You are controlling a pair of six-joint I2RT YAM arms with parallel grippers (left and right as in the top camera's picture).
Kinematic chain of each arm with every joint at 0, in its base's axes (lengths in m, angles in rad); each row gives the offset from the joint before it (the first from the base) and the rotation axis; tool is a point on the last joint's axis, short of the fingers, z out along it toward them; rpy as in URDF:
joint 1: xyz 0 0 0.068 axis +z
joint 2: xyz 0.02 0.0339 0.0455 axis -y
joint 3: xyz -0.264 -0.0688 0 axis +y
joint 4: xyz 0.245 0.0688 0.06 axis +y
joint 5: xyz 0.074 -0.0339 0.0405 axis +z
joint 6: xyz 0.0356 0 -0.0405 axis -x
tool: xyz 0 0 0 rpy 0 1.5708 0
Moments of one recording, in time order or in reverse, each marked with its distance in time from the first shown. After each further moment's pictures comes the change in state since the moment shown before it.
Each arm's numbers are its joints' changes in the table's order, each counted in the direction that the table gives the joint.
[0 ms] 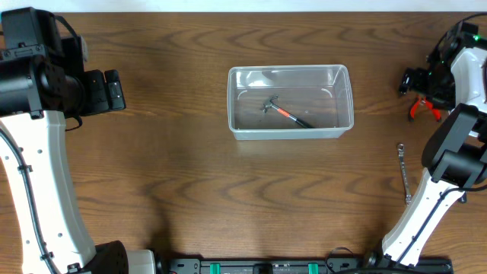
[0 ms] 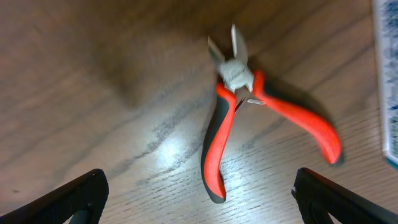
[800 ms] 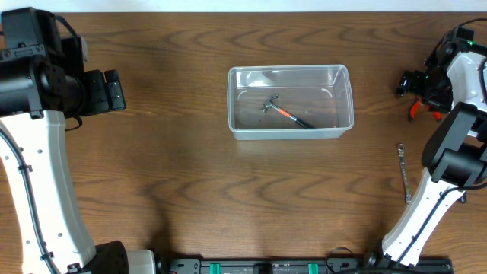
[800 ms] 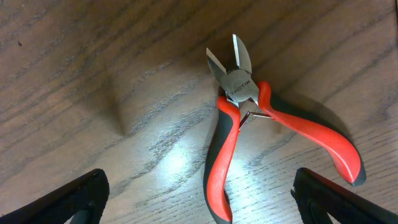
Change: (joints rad) left arm 0.000 0.000 0.000 0.000 0.000 0.000; right arm 0.001 -0.001 0.049 -0.075 0.003 -0.035
